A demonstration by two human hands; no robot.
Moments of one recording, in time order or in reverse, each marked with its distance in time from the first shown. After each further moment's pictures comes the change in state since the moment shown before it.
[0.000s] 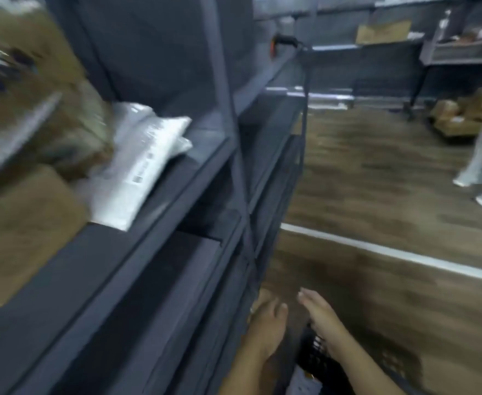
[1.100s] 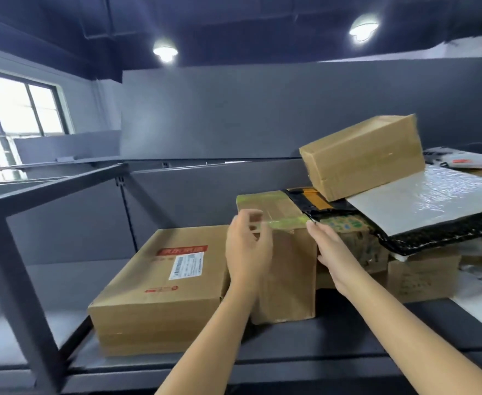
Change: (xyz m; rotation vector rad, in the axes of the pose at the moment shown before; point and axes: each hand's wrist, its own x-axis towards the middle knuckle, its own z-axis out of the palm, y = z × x) left_hand -0.480 -0.067 -0.290 -0.178 1.901 0.171; right_hand -0.370 -0.196 0.364 -0.240 -1.088 -0.697
